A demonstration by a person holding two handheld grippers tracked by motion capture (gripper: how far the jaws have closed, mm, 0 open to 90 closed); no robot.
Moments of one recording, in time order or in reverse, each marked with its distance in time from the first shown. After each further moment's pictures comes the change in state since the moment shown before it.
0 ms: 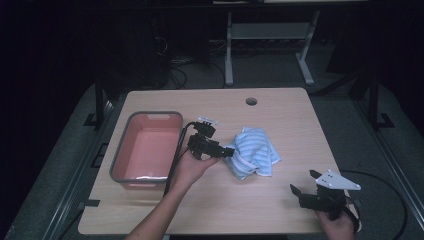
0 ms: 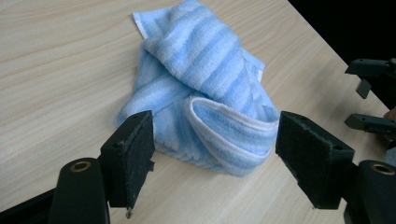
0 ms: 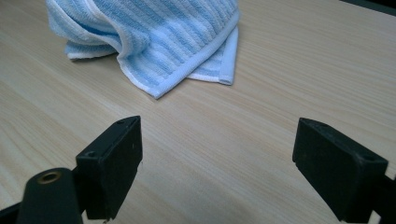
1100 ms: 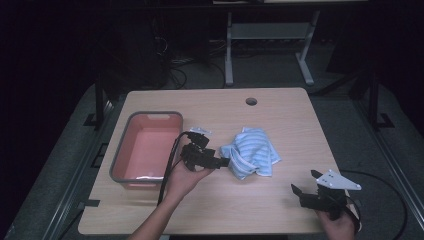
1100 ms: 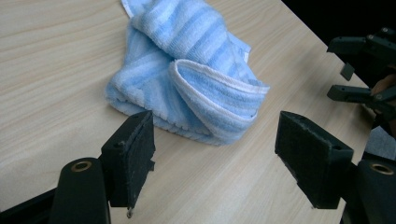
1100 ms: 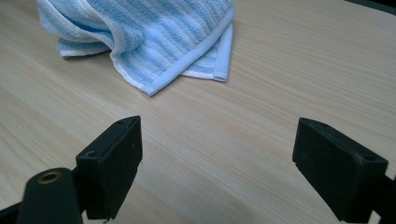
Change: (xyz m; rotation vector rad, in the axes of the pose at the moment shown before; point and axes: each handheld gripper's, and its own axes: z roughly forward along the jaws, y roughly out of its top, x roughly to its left) left arm -0.006 -0.030 -0.014 -0.024 -0.030 0.028; right arm -0.002 -0.001 0.000 0.005 -0.014 0.010
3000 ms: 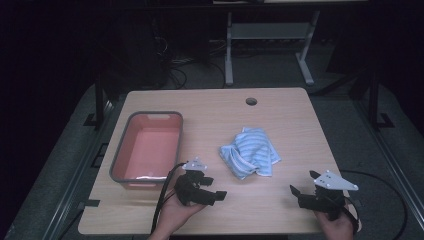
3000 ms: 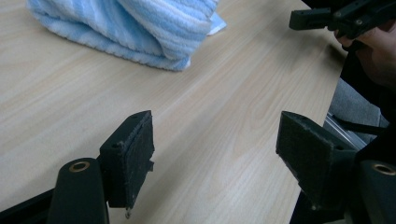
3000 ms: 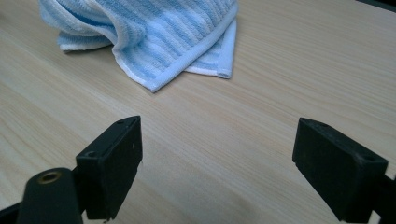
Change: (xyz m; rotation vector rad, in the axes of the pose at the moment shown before) left arm -0.024 -0.079 -0.006 -0.004 -0.075 0.082; right arm 0.004 0.000 0.002 0.013 -0.005 -0.019
